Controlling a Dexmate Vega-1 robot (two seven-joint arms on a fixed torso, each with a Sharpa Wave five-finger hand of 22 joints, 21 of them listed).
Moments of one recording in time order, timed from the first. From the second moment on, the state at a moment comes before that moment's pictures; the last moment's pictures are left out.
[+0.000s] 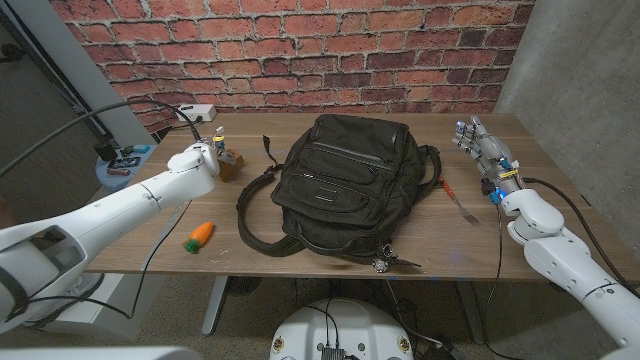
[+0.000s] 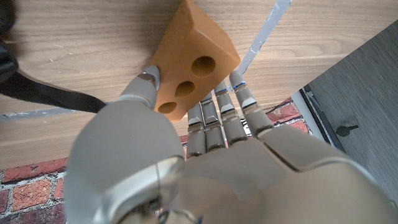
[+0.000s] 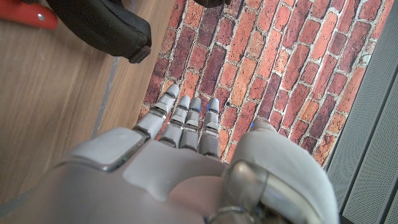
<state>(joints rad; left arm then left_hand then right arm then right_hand) 0.45 0.88 0.84 -1.62 0.29 0.87 -0.04 1.03 0.09 0.43 -0.16 0.35 0.64 0.12 0.47 0.36 0.47 0.03 0.75 0.72 0.58 0.02 0.28 0.50 0.45 0.13 0.39 0.22 -1.16 -0.70 -0.11 -1.61 0.68 0.31 -0.07 0.59 0.17 0.06 0.08 0.20 0.44 0.02 0.21 0.23 0.33 0.05 0.21 0.32 0.26 -0.03 0.20 0.30 0.39 -0.03 0.20 0.18</state>
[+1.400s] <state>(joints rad) 0.37 0.89 0.86 -1.54 0.32 0.76 -0.28 0.94 0.08 0.41 -0.14 0.32 0.44 0.14 0.31 0.39 0.23 0.13 0.57 0.63 0.39 0.12 0.23 0.50 0.31 0.18 0.35 0.22 -1.11 -0.66 -0.17 -1.61 0.61 0.32 -0.14 0.59 0.17 0.08 0.07 0.20 0.45 0.02 0.21 0.23 0.33 0.05 0.21 0.32 0.26 -0.03 0.20 0.29 0.39 -0.03 0.20 0.18</state>
